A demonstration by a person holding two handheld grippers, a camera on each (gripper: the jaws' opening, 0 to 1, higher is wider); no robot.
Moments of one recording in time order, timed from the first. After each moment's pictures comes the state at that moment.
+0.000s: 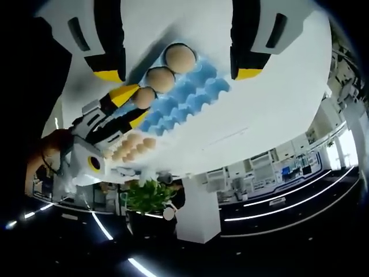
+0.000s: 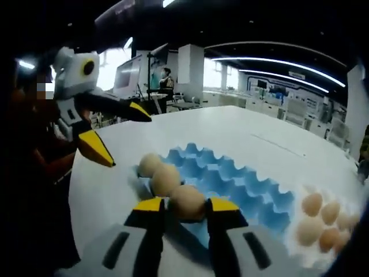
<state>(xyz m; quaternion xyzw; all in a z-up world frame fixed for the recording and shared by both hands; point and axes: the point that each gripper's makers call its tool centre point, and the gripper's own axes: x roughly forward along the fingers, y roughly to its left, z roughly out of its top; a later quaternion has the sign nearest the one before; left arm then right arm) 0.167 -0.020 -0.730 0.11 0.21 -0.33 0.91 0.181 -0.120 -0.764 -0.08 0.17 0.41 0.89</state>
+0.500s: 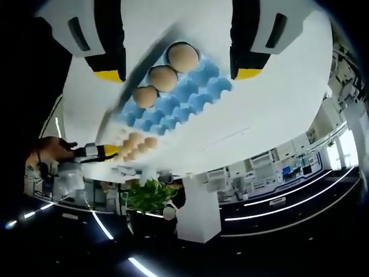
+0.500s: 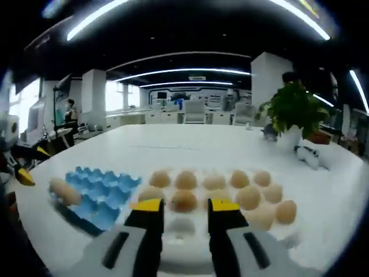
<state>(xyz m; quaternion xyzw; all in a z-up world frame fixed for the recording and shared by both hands) 0.162 -0.026 -0.729 0.11 0.21 -0.33 0.91 0.210 -0.375 -0.740 -0.02 0.15 0.01 0.99</state>
